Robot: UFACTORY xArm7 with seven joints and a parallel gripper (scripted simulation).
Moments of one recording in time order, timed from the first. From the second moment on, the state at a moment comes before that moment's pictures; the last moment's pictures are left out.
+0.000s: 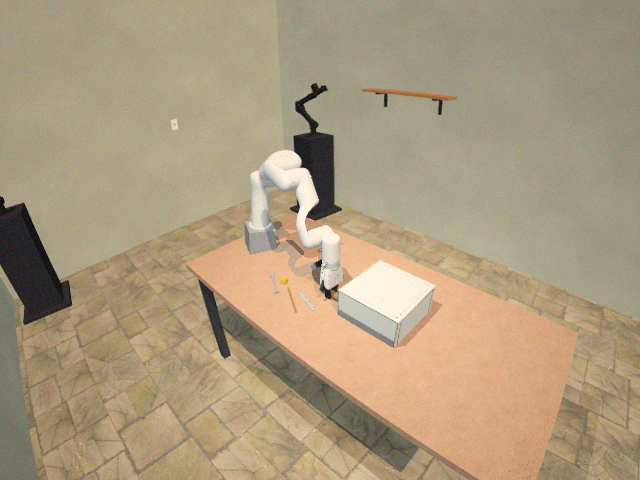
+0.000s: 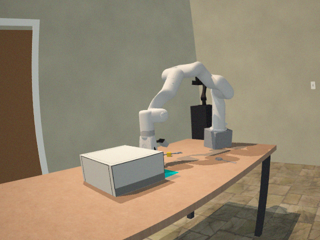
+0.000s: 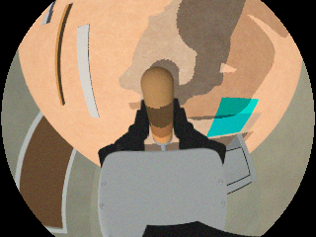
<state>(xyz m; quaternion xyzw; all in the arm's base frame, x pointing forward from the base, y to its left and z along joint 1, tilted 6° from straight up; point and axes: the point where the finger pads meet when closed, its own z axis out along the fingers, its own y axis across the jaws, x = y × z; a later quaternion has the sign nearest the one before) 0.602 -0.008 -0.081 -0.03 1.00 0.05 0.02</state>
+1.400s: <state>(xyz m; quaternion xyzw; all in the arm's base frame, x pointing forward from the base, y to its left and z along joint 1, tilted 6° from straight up) 0.609 -0.008 -0.080 -0.03 1.00 0.05 0.02</state>
